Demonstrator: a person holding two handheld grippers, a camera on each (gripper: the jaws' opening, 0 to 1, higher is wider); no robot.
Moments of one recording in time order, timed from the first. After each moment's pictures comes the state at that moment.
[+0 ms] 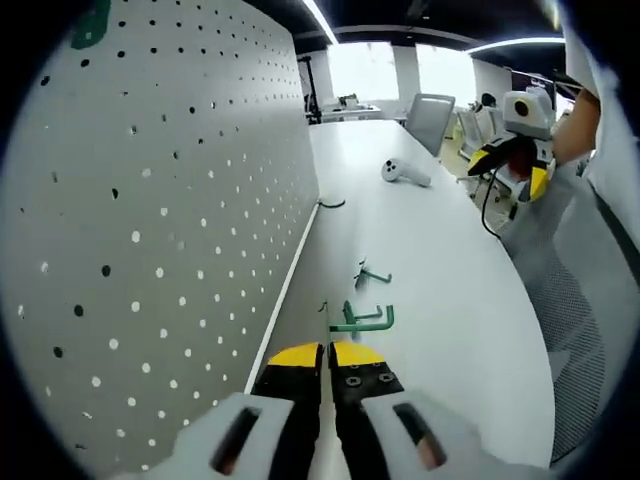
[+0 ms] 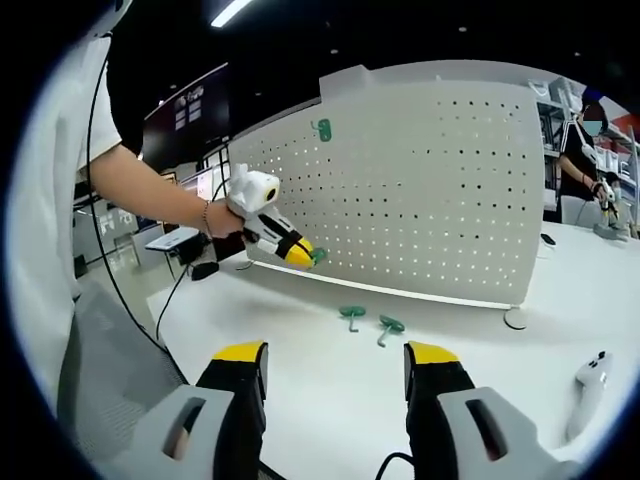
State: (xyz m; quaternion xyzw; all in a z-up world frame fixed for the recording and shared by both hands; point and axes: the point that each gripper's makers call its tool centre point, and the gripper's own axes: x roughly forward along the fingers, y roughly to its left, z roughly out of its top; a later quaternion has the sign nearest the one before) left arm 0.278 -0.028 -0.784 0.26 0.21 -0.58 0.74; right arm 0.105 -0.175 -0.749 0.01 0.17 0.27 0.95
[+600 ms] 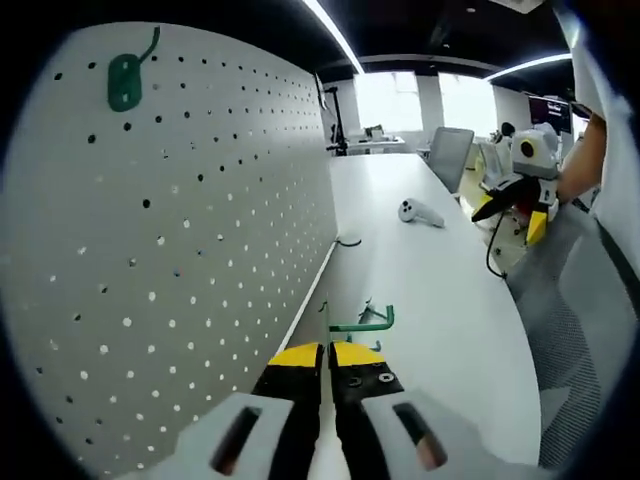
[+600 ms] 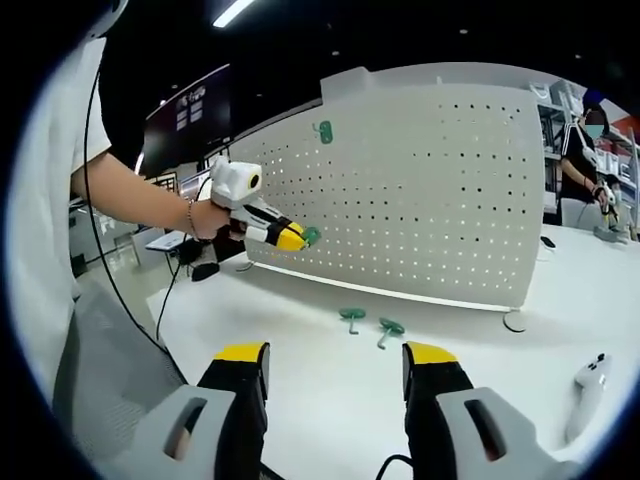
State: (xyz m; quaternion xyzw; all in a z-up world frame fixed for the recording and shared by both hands) left arm 0.265 -0.027 -0.746 0.20 0.16 -0.56 0.79; right arm 0.104 -0.175 -0.746 0.01 0.16 0.27 0.95
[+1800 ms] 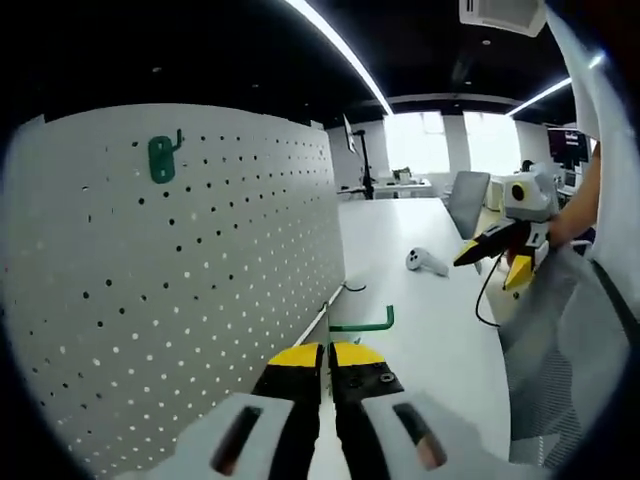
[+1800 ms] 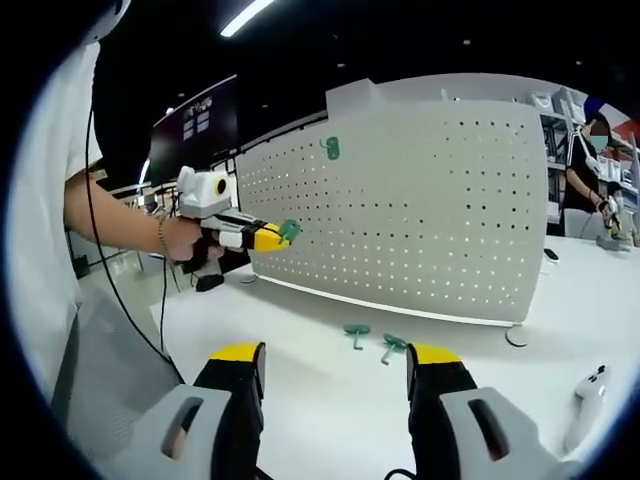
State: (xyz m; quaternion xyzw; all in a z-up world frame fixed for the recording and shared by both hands) left arm 0.225 -0.019 -0.703 0.13 0.10 -0.51 0.84; right arm 0.106 -0.171 -0.731 0.01 0.13 0.28 0.95
